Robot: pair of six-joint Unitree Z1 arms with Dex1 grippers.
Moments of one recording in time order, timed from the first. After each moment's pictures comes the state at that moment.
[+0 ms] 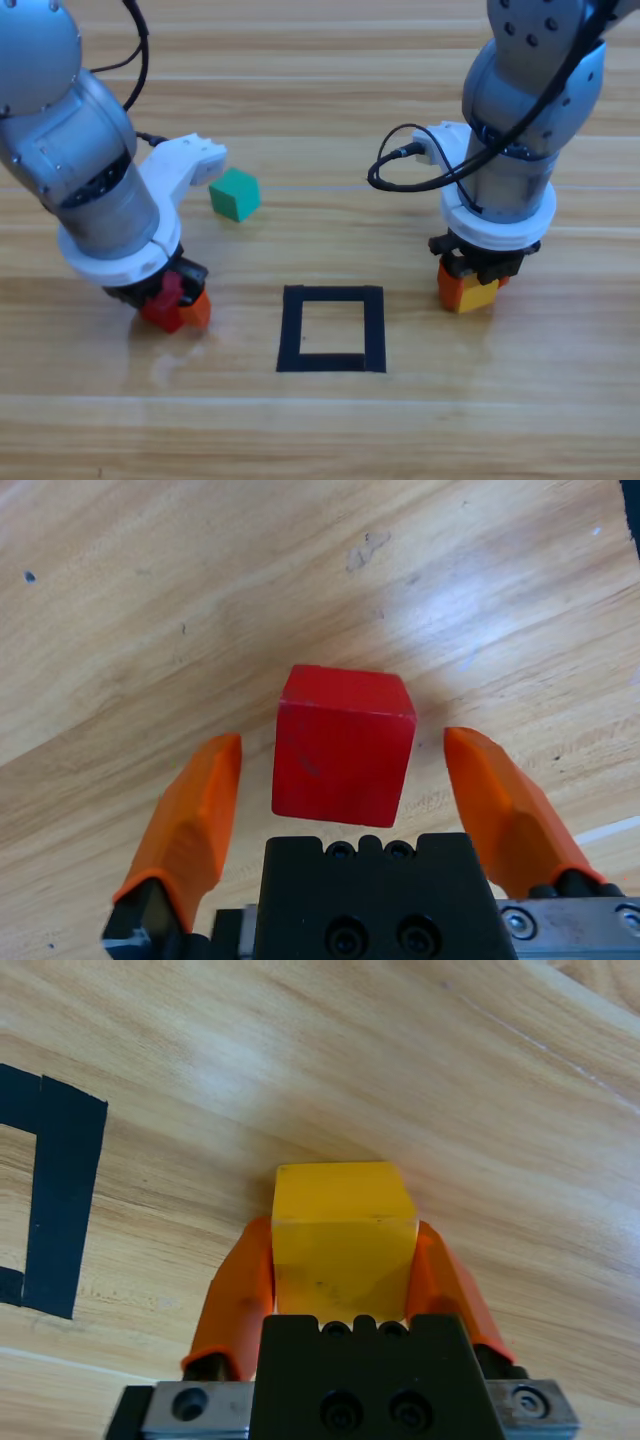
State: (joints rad) arm 0 -0.63 1.93 -1.10 0.54 0.11 -0.23; arm 1 0.78 2.27 -1.64 0.89 -0.04 0.37
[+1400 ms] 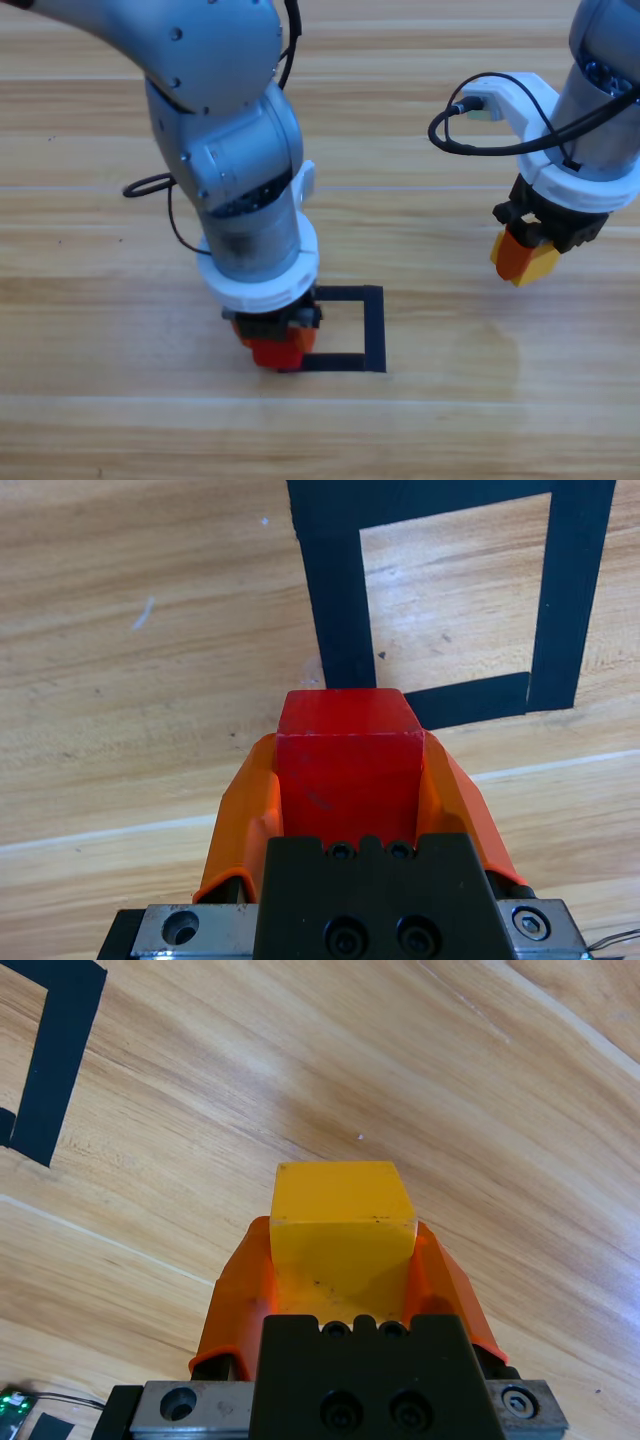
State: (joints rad) arm 0 -0.87 2.11 -1.47 0.82 0.04 -0.80; arm 1 0.72 2.05 -1.52 0.92 -0.02 0.18
